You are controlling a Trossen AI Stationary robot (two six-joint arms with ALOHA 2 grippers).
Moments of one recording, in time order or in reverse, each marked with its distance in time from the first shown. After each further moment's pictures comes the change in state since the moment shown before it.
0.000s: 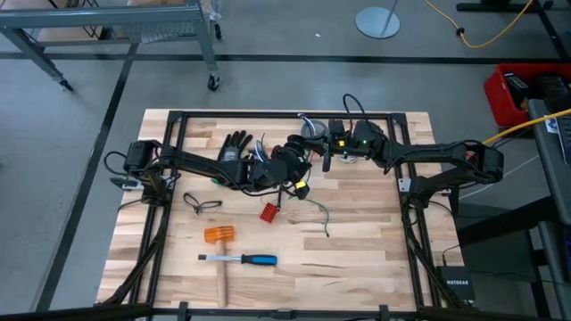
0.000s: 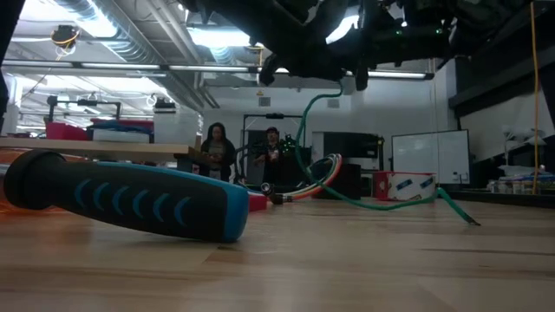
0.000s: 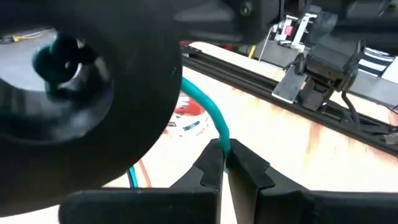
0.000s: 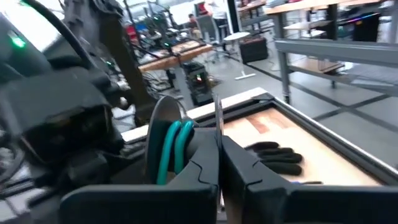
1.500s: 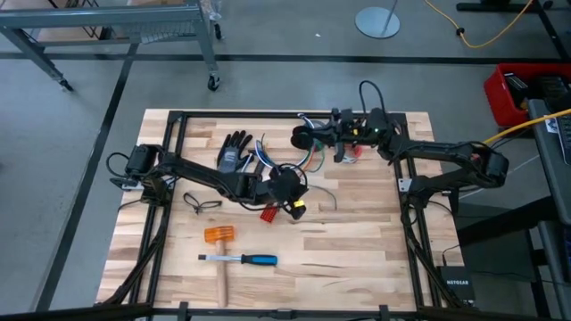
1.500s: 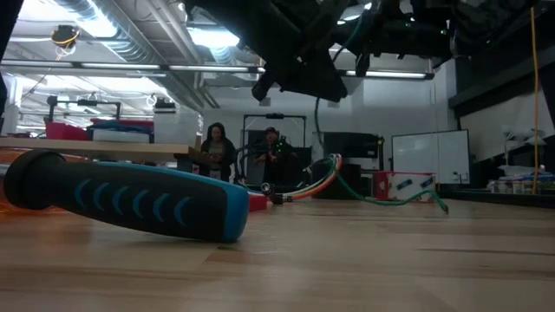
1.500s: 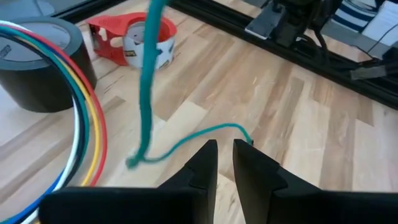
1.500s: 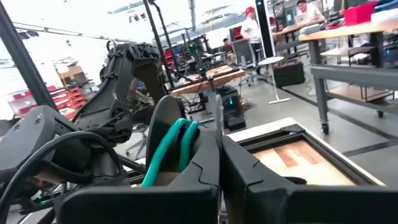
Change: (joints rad) left arm -0.080 0.029 -0.001 -0.148 0.065 -0.154; right arm -0.135 -0.049 0.002 0.097 -0.275 0.051
